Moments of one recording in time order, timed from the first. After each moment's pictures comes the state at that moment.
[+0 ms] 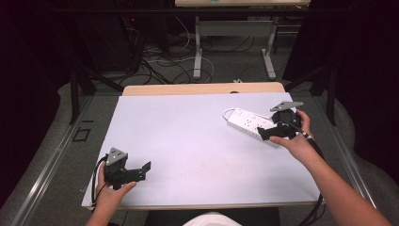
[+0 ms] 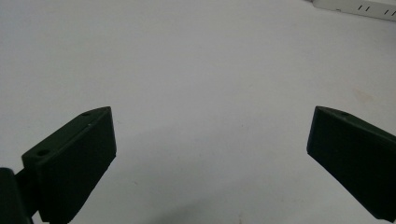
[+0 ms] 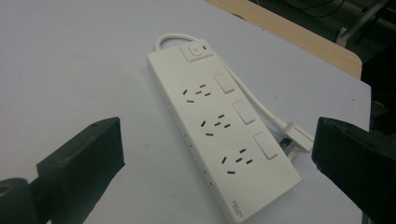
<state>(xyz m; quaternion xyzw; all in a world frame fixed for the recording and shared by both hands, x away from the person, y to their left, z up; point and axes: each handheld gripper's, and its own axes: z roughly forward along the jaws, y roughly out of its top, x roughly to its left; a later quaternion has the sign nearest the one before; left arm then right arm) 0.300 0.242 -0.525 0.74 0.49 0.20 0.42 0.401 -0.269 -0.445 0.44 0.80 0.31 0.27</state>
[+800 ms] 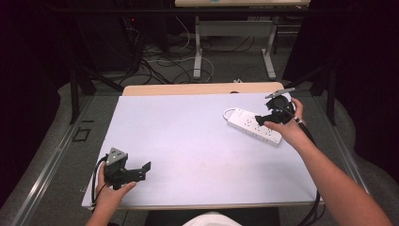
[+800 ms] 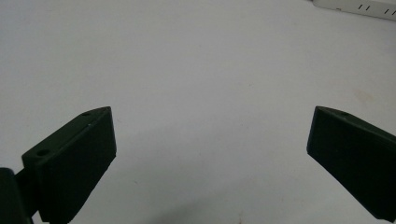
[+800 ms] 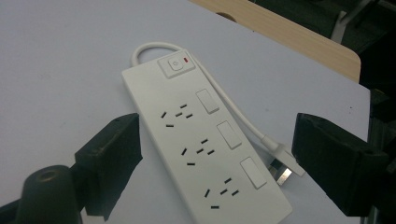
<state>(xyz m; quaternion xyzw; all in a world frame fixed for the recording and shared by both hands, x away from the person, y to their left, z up) 0.301 0.242 -0.526 0.74 0.50 0.20 0.42 0.448 -0.265 -0.442 0.47 0.80 0.28 0.26</state>
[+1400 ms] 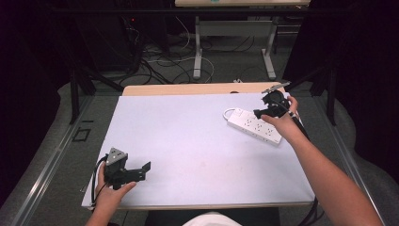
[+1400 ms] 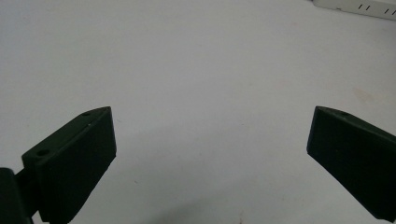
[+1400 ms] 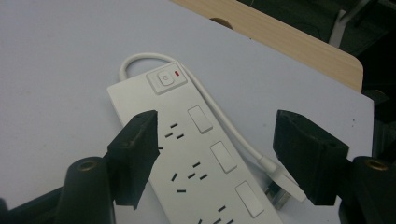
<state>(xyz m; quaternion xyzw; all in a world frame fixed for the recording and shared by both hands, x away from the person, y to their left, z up) 0.301 0.242 -0.526 0.74 0.50 0.20 0.41 0.475 -0.261 -0.447 0.47 0.79 0.28 0.26</state>
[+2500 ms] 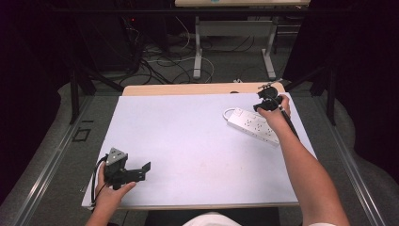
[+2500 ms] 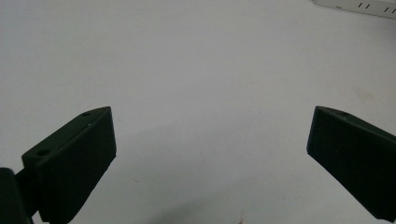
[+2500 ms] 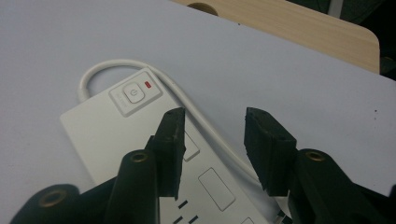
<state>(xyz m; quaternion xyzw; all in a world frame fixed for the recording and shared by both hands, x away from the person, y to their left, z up) 0.301 0.243 -0.527 0.74 0.49 0.20 0.41 0.521 -0.260 -0.474 0.54 0.77 0.26 0.23</state>
